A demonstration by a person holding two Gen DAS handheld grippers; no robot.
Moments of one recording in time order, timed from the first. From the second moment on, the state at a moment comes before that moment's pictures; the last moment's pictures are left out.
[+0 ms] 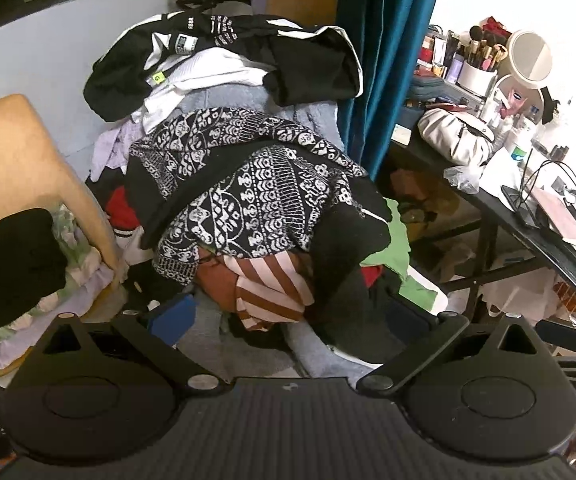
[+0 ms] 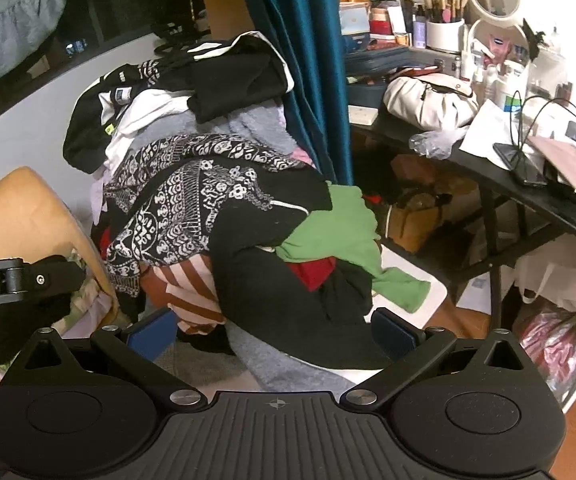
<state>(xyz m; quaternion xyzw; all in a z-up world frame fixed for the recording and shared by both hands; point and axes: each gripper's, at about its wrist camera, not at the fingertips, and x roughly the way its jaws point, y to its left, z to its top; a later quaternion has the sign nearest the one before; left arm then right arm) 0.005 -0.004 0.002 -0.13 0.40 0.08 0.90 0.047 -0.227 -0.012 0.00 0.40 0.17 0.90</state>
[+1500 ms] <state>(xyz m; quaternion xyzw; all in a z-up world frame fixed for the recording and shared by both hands) 0.025 0.048 -0.002 -0.09 0.41 0.06 0.91 0.060 -0.170 -0.018 0.01 0.42 0.14 0.90</state>
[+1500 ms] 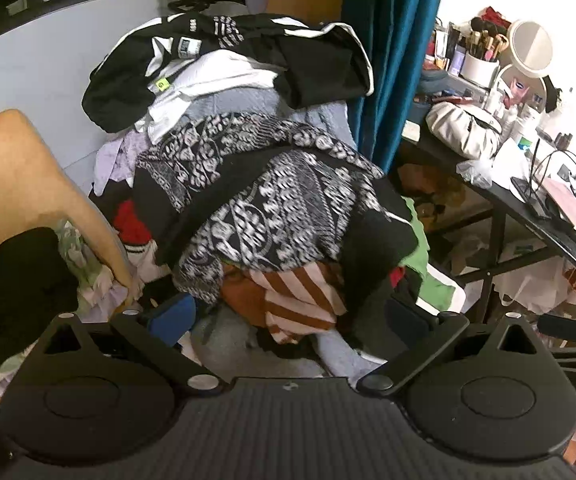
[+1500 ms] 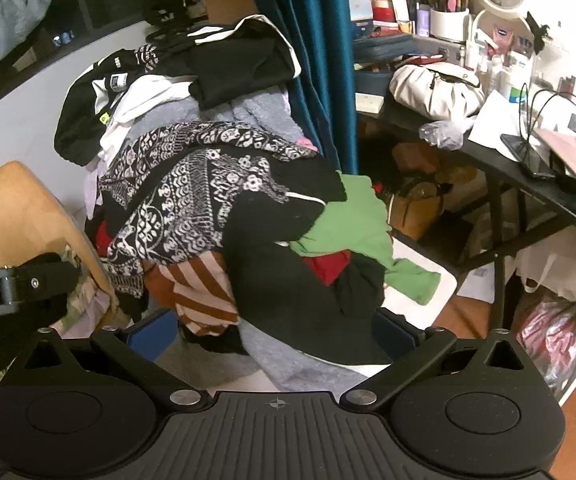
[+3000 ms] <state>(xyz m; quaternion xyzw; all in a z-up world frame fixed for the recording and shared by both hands) 0.154 0.232 -0.046 -0.09 0.44 0.01 0.89 0.163 -0.062 -0.061 0.11 0.45 -0.01 0.89</state>
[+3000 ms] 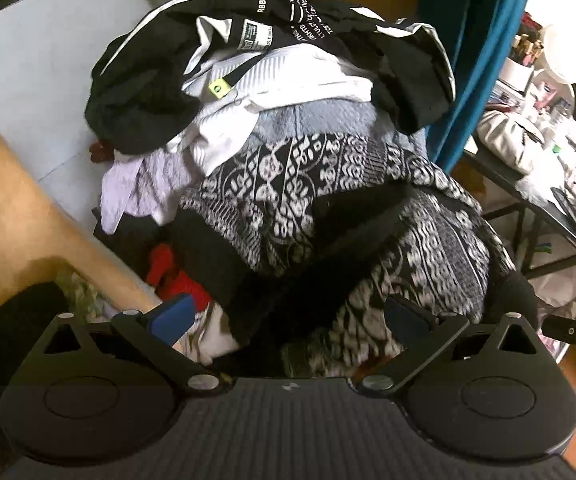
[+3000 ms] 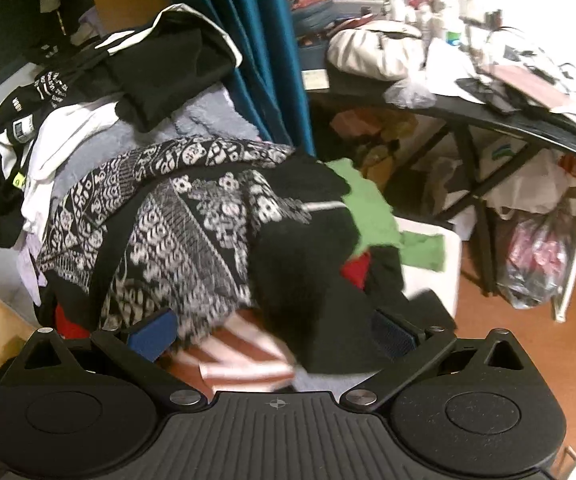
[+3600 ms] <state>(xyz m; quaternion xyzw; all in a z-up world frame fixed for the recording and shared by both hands) 0.311 0.186 -0.090 -0.03 0.43 0.03 0.90 0.313 -0.065 -0.116 0.09 0.46 0.06 0.88</state>
